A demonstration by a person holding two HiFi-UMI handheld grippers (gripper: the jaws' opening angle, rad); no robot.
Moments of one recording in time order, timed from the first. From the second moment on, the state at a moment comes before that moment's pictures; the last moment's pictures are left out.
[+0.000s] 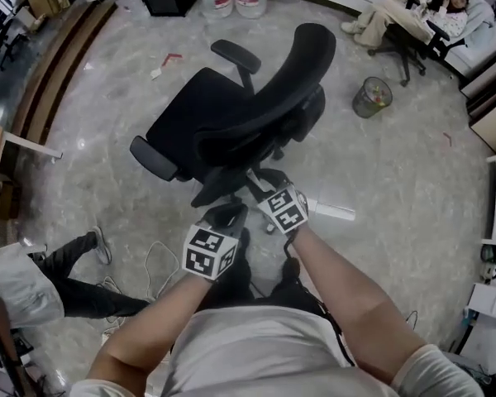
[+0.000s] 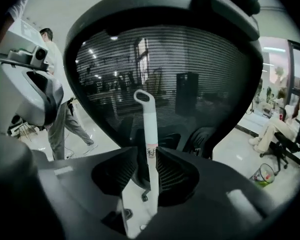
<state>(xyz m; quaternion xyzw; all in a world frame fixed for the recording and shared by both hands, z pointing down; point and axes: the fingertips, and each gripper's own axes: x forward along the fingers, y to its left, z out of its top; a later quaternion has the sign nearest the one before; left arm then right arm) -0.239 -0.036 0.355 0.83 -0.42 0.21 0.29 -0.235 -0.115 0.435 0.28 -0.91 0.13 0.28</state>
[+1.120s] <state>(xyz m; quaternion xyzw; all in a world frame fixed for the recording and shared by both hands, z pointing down) -0.212 0.068 0.019 0.74 -0.66 0.02 0.08 -0.165 0.053 0.024 0.16 -0.98 0.02 0.09</state>
